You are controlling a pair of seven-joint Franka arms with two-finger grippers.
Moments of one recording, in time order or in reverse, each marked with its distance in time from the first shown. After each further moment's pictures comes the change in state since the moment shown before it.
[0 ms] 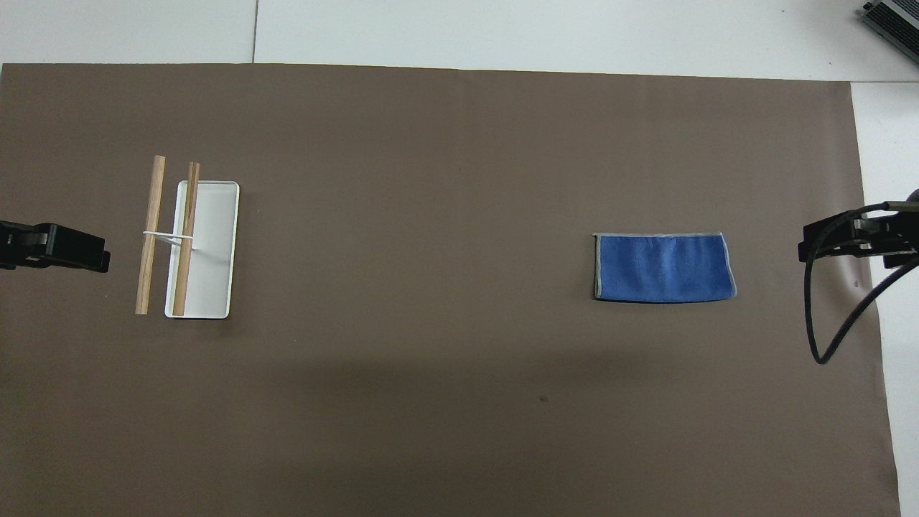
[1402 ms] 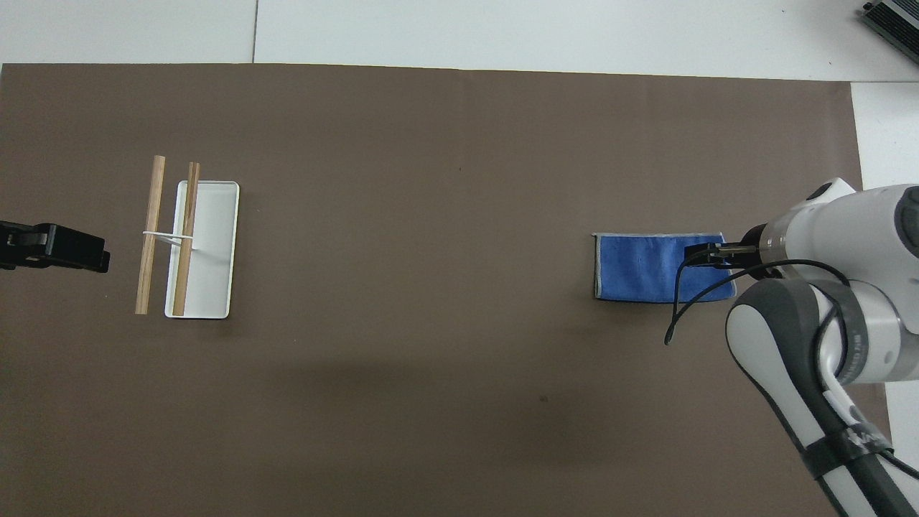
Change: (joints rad) left arm 0.000 0.000 0.000 0.000 0.000 -0.001 0.000; right arm 0.040 0.016 0.002 -0.577 0.002 0.736 0.000
